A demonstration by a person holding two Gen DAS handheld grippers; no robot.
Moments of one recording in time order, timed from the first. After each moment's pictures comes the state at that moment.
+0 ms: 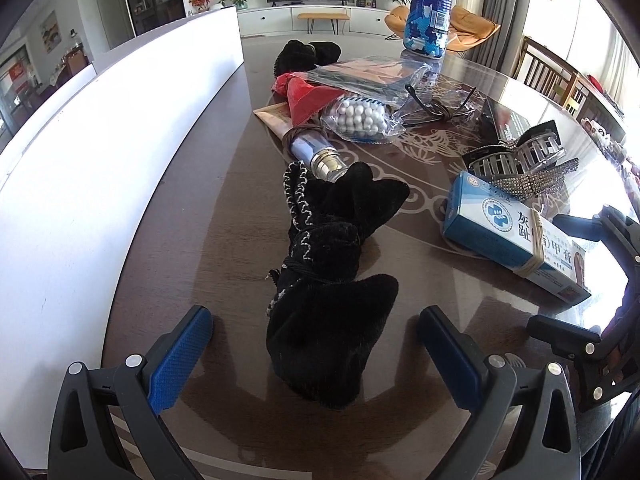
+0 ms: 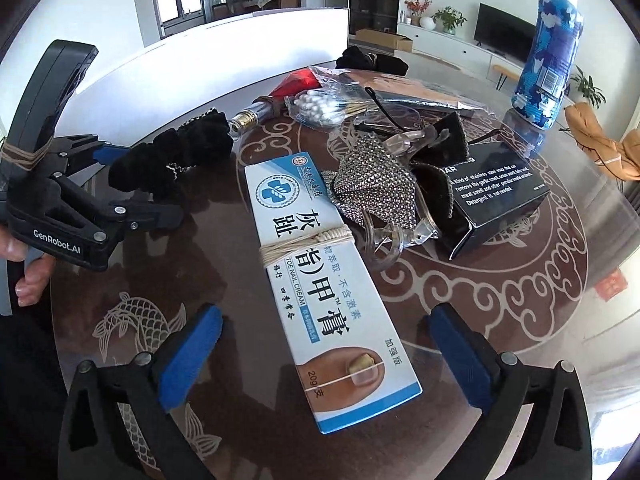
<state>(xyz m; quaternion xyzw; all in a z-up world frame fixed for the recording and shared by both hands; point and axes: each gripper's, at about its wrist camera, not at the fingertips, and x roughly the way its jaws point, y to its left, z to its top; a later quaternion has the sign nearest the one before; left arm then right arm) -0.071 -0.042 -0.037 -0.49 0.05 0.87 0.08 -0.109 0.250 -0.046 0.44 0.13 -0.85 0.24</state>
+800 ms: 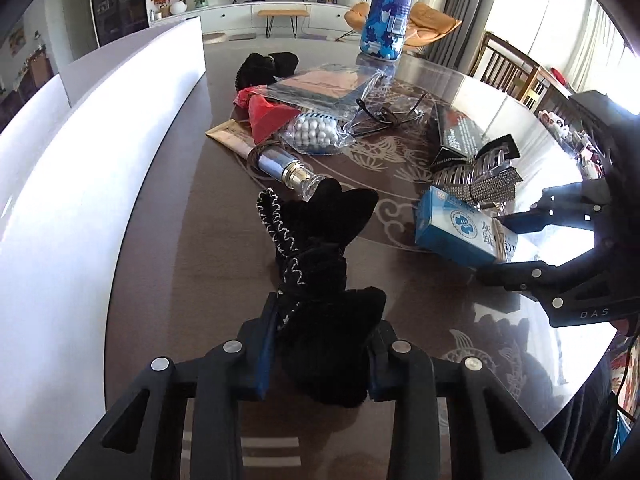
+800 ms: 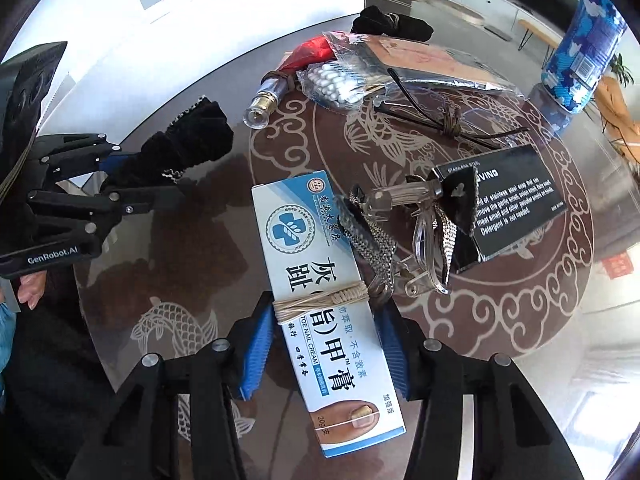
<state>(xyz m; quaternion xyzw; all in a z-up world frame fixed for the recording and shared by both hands) -0.063 -0.046 -0.004 -0.50 0.03 0.85 0.17 -0.131 0.236 -0.012 0.56 0.13 -0.78 0.26</state>
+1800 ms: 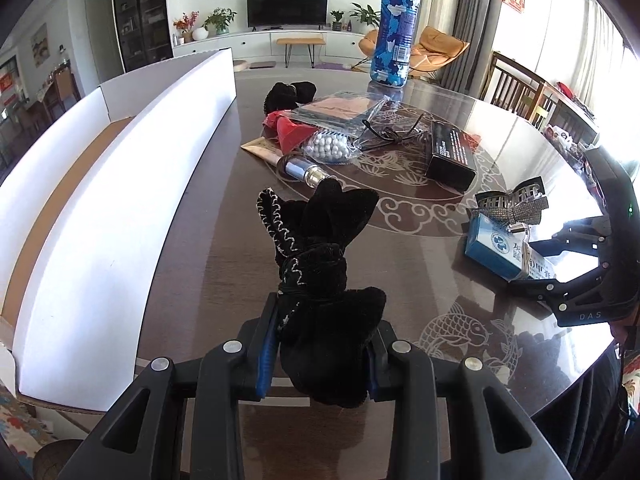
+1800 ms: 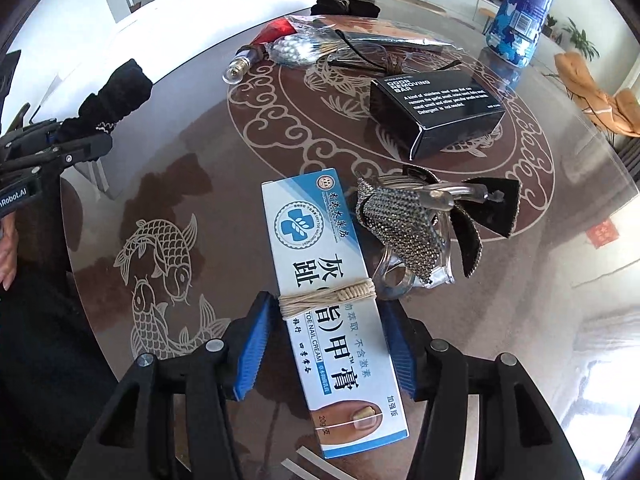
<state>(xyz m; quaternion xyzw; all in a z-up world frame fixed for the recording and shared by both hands) -0.010 -0.064 0.012 -0.45 0.03 0.88 0.13 -0.074 0.276 -0.027 0.55 0.14 -0.80 0.21</state>
